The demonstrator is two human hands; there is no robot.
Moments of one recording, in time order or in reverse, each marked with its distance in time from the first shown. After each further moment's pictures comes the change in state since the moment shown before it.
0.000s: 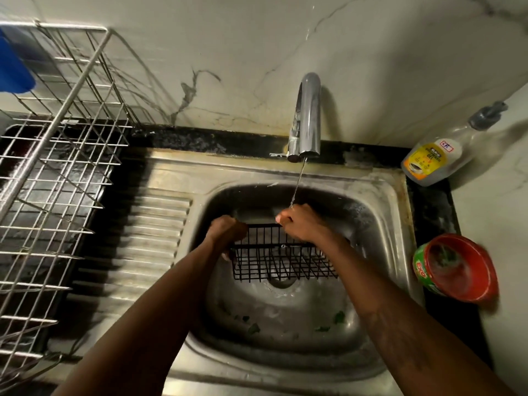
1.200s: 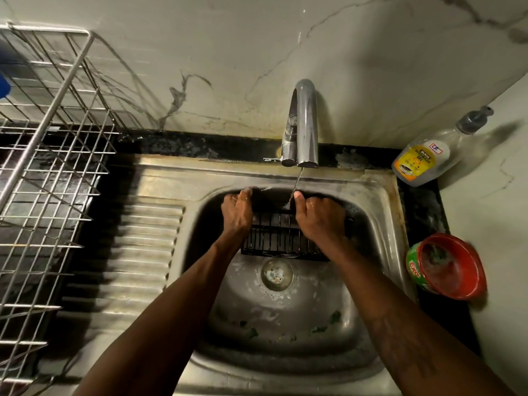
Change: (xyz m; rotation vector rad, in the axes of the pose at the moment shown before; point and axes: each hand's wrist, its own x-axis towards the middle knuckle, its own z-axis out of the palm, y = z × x) left_hand 0.025 0.045 0.023 -0.849 0.294 0.166; right_hand -0.031 -0.003 -0.026 -0.297 0.574 0.225
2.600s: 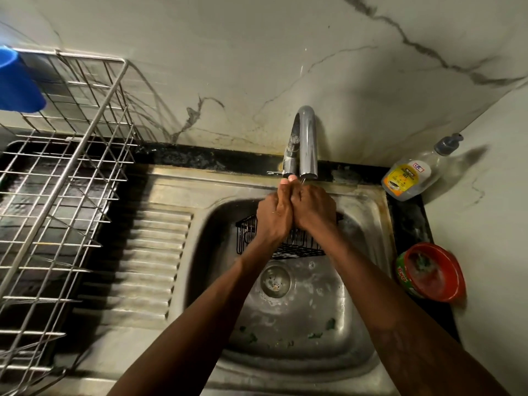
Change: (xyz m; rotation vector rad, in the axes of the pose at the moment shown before) left_hand -0.087 0.067 0.023 -0.017 -0.246 0.397; right_hand 0.011 -0.048 -0.065 0.158 -0.038 0.066
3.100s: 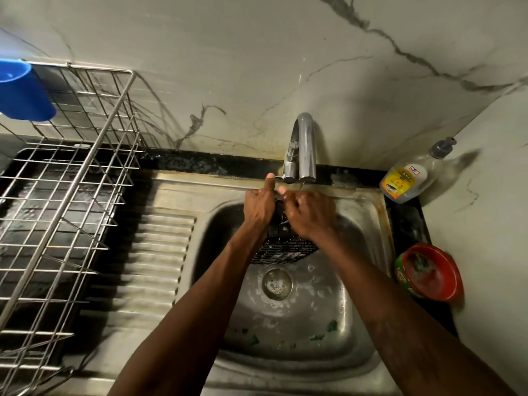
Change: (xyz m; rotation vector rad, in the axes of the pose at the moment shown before) left_hand 0.036 -0.003 -0.020 -0.156 0.097 -0.364; right_hand -0.011 0.007 -0.001 -0.088 0.089 -0.269
